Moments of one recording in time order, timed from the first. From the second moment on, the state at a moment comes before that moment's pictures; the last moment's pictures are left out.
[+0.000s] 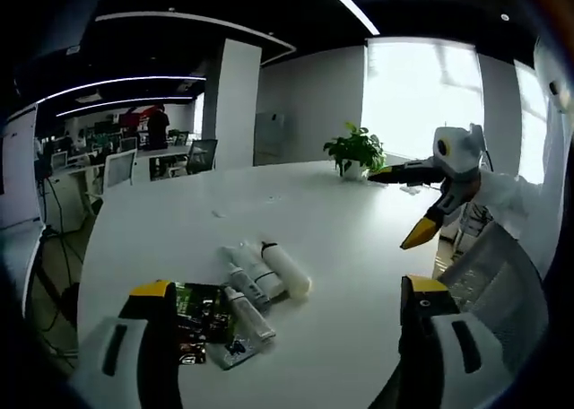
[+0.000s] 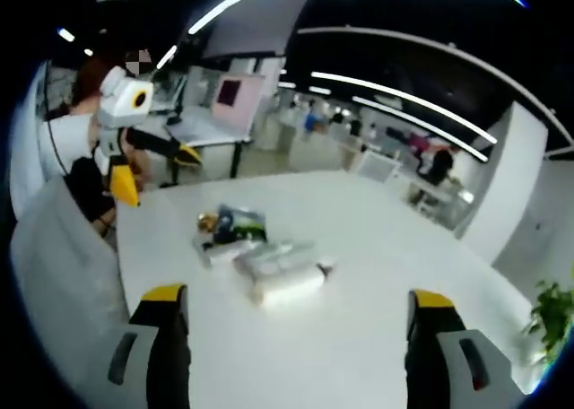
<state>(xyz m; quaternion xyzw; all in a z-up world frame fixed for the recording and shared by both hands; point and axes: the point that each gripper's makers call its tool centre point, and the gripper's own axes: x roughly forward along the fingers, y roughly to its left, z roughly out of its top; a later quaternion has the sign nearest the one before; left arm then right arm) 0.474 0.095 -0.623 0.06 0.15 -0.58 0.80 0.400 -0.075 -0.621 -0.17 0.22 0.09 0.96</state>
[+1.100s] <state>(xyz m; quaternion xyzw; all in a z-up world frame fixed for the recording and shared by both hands) 0.490 0.021 -0.645 0.10 0.18 -0.62 0.75 0.440 -0.093 -0.646 -0.17 0.24 0.11 0.95</state>
